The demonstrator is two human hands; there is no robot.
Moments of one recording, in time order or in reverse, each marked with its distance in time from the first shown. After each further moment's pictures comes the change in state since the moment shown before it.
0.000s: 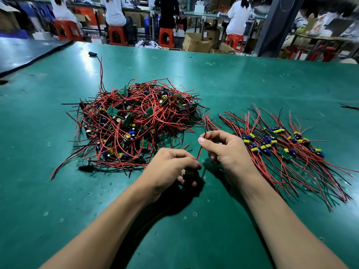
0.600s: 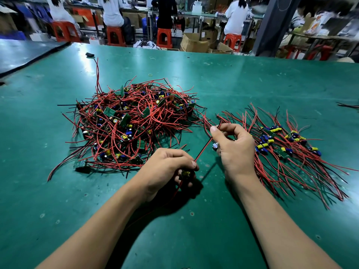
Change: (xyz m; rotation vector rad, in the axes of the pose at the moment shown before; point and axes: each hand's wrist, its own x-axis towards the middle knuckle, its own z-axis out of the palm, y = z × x) left_hand -0.005 0.006 0.000 -0.018 -0.036 -0.026; right_hand 0.008 0.002 -0.006 -0.063 0.389 -0.193
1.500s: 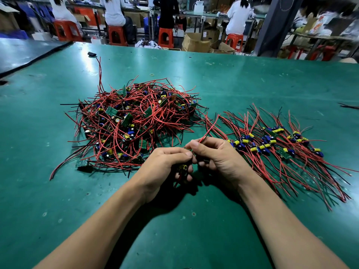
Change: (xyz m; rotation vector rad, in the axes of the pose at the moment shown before) left_hand 0.005 -0.007 -0.006 -0.214 -0.020 0.035; right_hand -0.018 -0.007 0.002 0.203 -0.718 0.409
